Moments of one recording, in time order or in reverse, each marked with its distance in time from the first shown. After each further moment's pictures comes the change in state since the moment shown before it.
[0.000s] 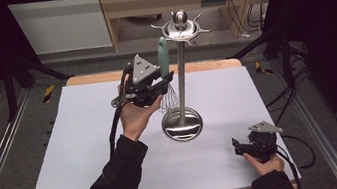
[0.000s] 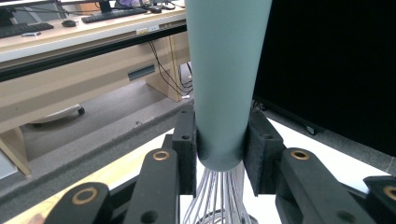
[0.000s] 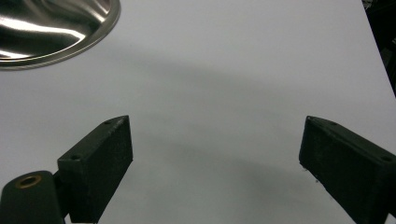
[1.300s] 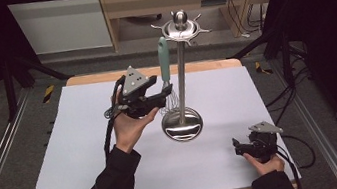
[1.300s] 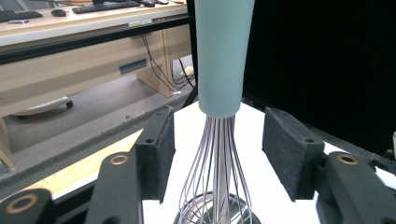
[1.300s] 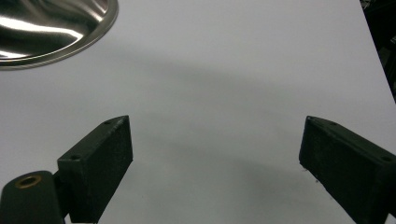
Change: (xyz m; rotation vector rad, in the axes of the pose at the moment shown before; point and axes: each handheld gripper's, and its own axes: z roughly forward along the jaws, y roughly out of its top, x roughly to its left) left arm 0.001 -0.022 -0.023 0.006 -0.052 -0.054; right arm -0.001 -0.001 0.000 0.001 -0.002 0.002
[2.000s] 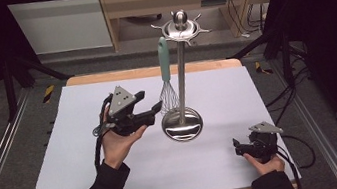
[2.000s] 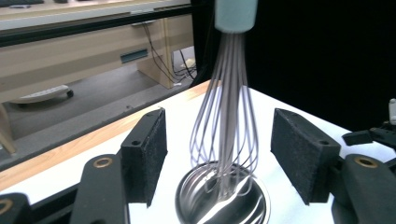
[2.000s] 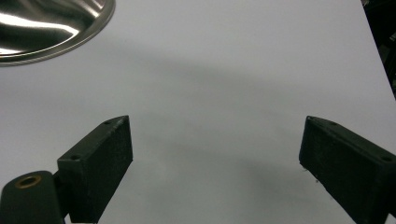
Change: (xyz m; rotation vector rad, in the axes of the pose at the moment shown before) left arm 0.010 -0.043 -0.028 0.024 0.013 -0.026; right arm -0.001 -0.002 0.001 0.009 -0.005 -0.001
